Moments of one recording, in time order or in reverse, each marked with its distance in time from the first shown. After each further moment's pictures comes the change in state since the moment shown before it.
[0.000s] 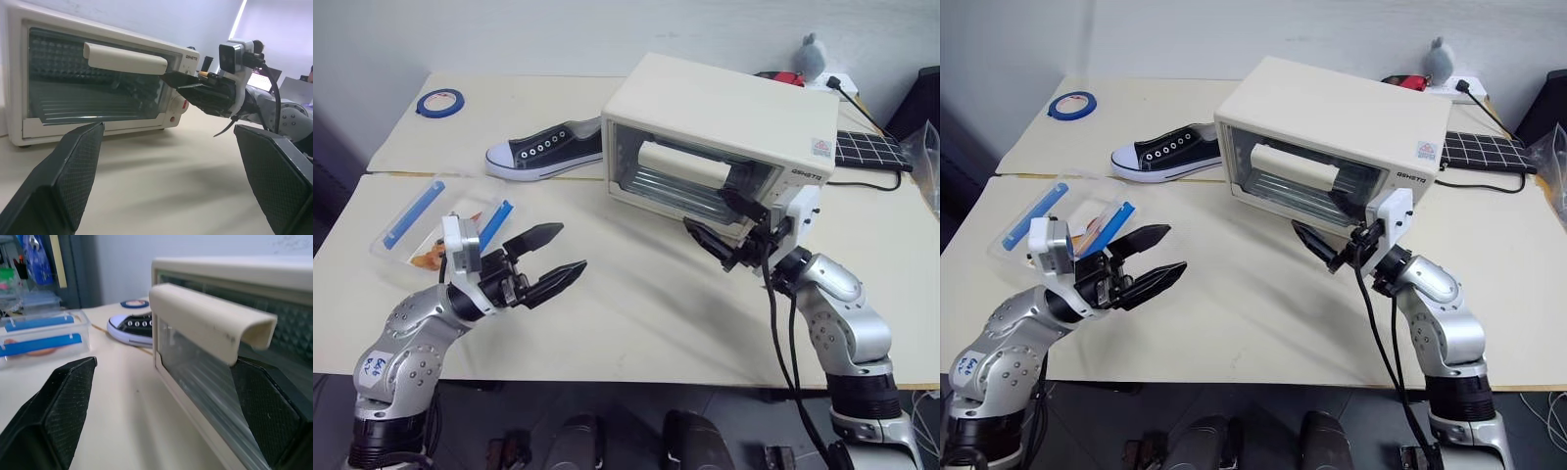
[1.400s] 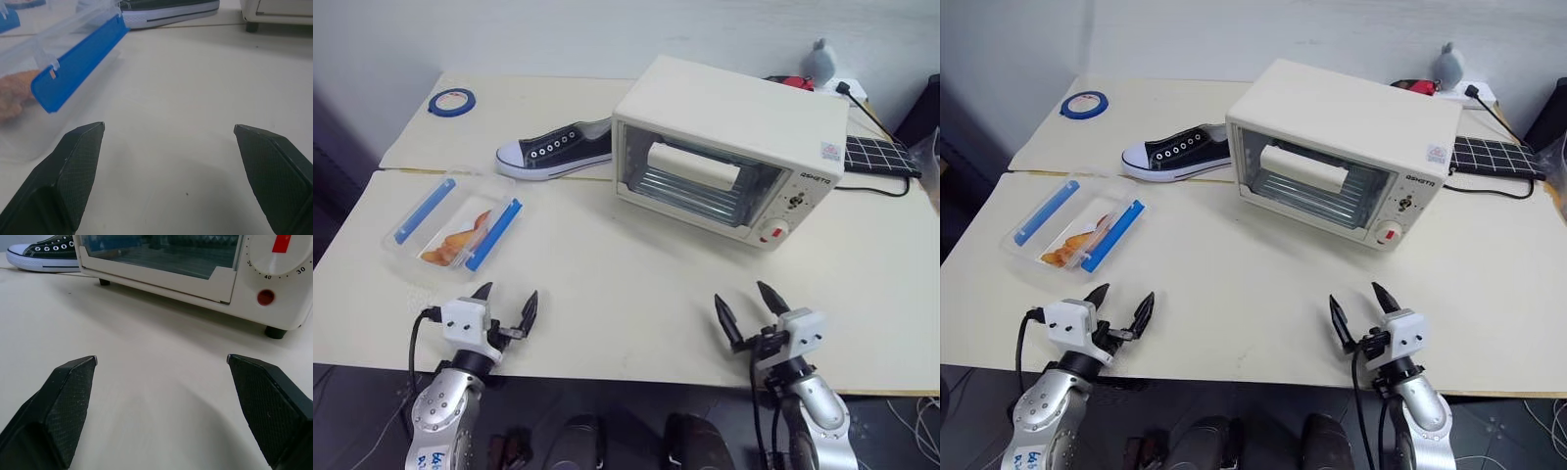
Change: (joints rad) left arm 0.368 -0.327 0.008 0.033 0.638 -0.361 0.570; right arm 0.593 0.263 -0.018 0.061 -0.300 -0.500 -0.219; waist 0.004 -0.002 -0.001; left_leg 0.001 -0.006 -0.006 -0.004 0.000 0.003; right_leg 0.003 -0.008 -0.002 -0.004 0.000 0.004
